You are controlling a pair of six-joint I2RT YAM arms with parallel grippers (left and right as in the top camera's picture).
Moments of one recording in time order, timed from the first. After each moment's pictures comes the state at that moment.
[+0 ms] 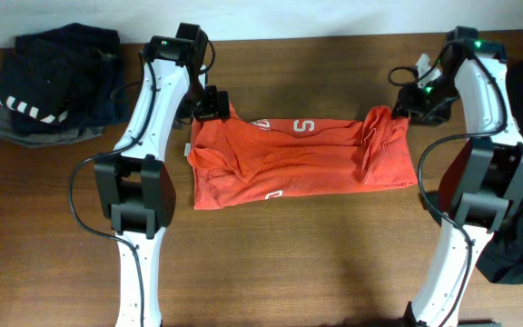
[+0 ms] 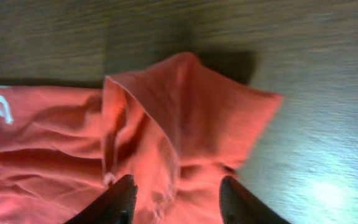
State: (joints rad) left arm -0.21 2.44 2.36 -1.41 0.05 -0.29; right arm -0.22 2.36 2.12 -1.28 -0.32 -0.07
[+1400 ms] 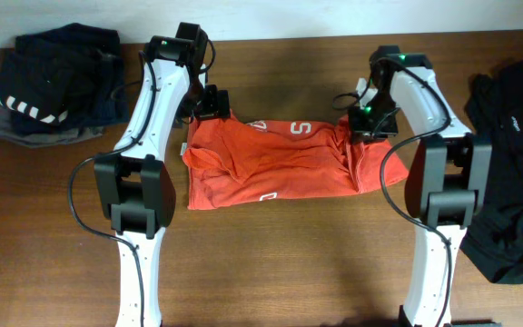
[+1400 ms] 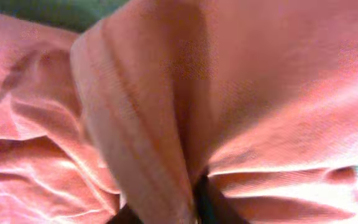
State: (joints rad) left arm -0.21 2.44 2.36 -1.40 0.05 -0.29; right arm 0.02 2.35 1.98 -1.26 -0.20 0.01
